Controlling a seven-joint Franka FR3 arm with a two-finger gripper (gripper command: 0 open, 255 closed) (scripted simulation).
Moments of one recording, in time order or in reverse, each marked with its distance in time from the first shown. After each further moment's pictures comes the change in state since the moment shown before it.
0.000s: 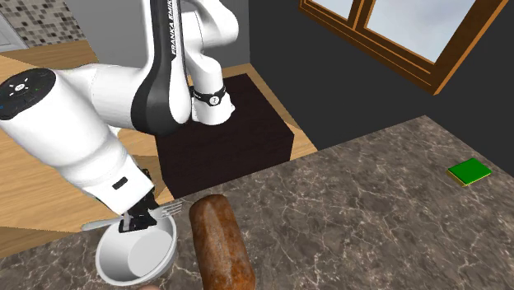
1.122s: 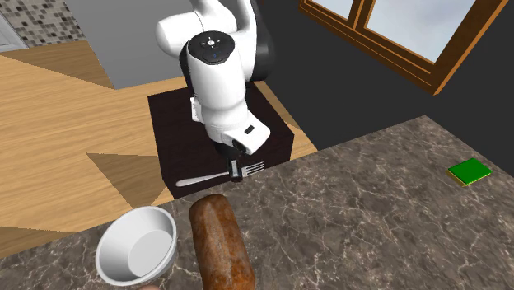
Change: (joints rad) arm 0.200 -0.285 0.229 -0.345 -0.140 0.105 0.536
